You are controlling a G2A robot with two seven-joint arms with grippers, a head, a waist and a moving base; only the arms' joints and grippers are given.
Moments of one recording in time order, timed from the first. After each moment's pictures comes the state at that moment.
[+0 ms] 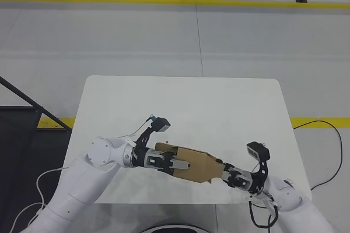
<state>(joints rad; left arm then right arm) 1.04 -1.10 -1.05 -1.58 -0.56 -0.50 -1.25 -1.35 -0.92 1.14 -1.63 0.36 -0.98 0.73</state>
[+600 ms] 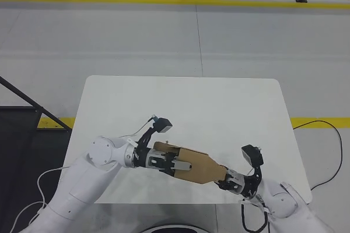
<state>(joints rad) 1.03 -1.10 -1.04 -1.58 -0.55 -0.49 -1.25 -1.41 -0.95 1.15 -1.72 0.10 -0.93 0.54</state>
